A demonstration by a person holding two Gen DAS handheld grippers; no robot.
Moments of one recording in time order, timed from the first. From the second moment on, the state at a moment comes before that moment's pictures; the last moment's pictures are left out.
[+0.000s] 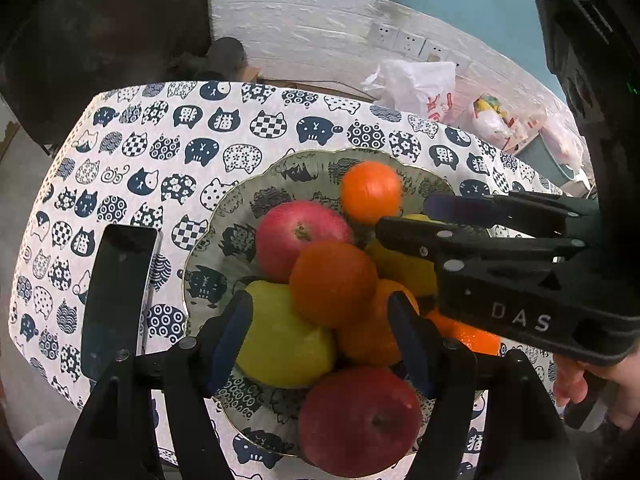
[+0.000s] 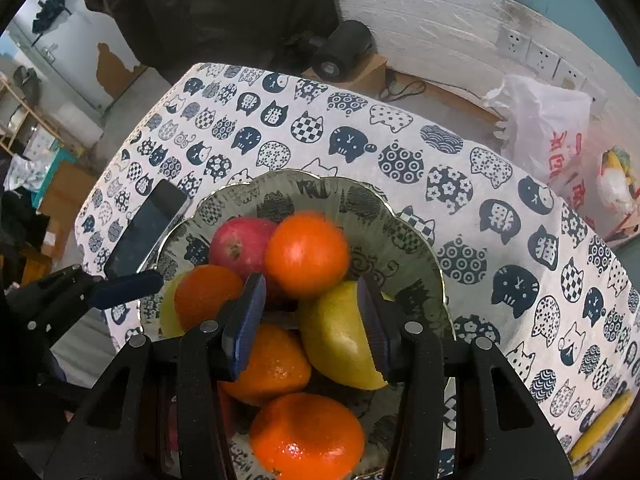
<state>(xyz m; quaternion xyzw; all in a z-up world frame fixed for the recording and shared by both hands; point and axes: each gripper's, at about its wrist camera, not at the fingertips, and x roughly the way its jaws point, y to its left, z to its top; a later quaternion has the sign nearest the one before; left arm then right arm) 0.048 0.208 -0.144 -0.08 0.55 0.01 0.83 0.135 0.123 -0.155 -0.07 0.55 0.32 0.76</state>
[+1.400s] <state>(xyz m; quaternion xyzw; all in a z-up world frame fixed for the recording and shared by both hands) 0.027 0.084 -0.100 0.01 0.54 -0.08 0.84 0.075 -0.035 -0.092 -0.08 0.53 0.22 0.82</state>
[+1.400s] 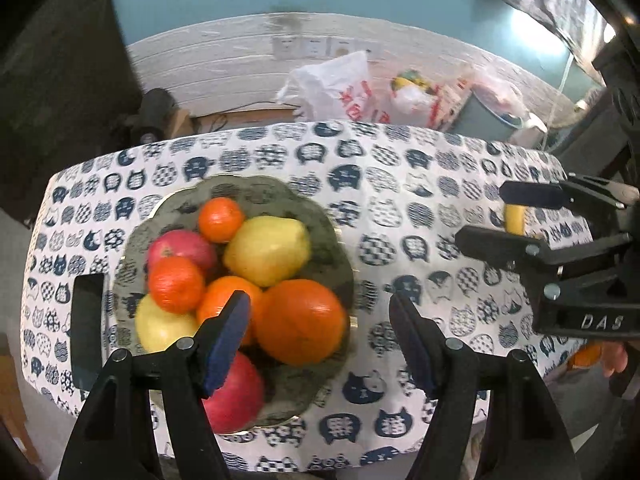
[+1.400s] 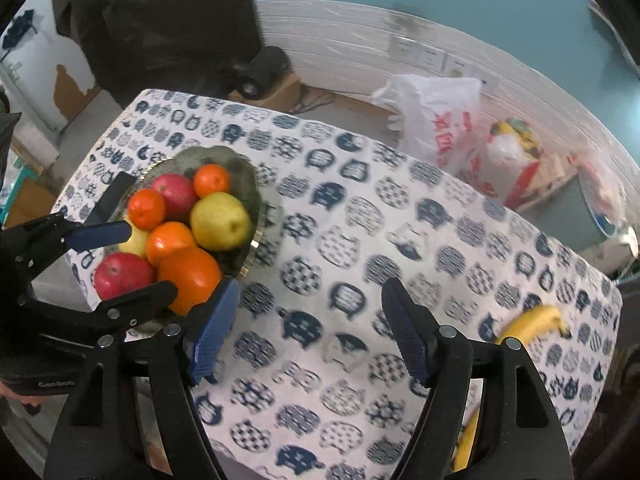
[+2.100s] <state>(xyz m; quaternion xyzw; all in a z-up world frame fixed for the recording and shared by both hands) 0.024 -0.039 -0.116 0.08 0.56 -0.16 0.81 0.044 -0.194 -0.126 -0.01 0.58 0.11 0.81</state>
